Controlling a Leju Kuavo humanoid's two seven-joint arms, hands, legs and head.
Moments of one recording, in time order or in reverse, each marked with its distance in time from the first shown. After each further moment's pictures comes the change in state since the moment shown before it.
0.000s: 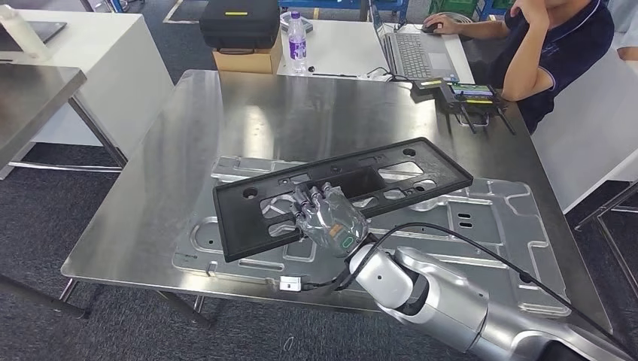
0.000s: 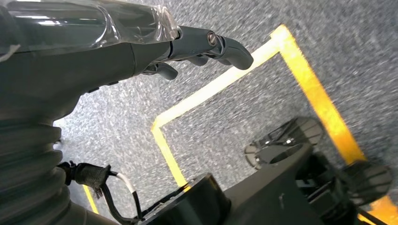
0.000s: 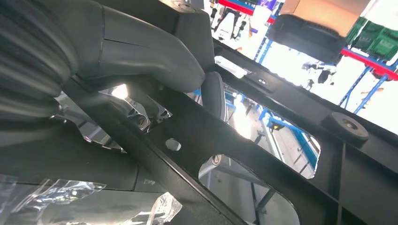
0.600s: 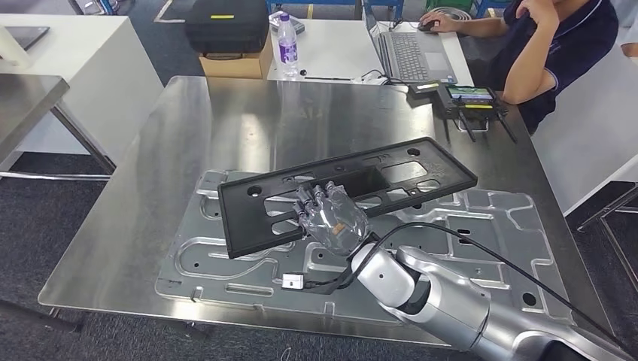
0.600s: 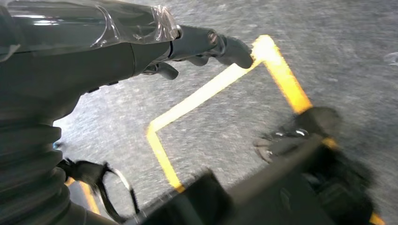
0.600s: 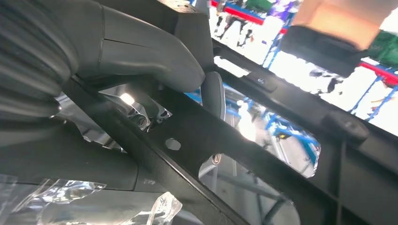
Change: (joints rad) left arm -0.002 0.005 0.001 0.000 -0.003 0.003 0.009; right arm 0.001 -0.001 -0.004 0.001 0.000 0.004 0.001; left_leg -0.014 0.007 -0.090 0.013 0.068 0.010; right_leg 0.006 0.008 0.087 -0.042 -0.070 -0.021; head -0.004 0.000
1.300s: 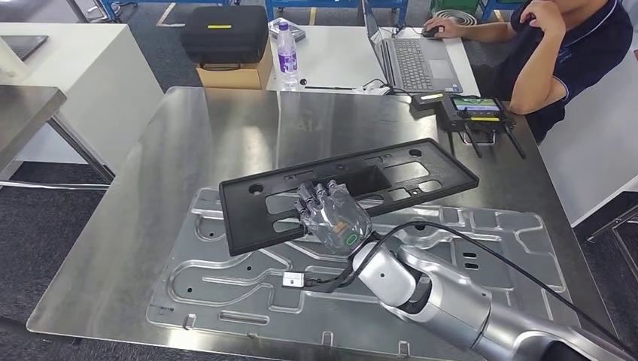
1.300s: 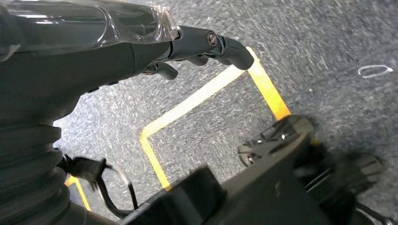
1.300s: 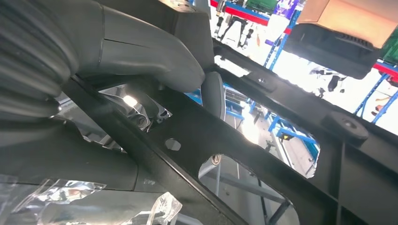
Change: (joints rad) left arm 0.004 0.000 0.000 0.000 -0.013 -0.009 -0.019; right arm 0.004 -0.001 -0.008 0.000 -0.001 0.000 0.007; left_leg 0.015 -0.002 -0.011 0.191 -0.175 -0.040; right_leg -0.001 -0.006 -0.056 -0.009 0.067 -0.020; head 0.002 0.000
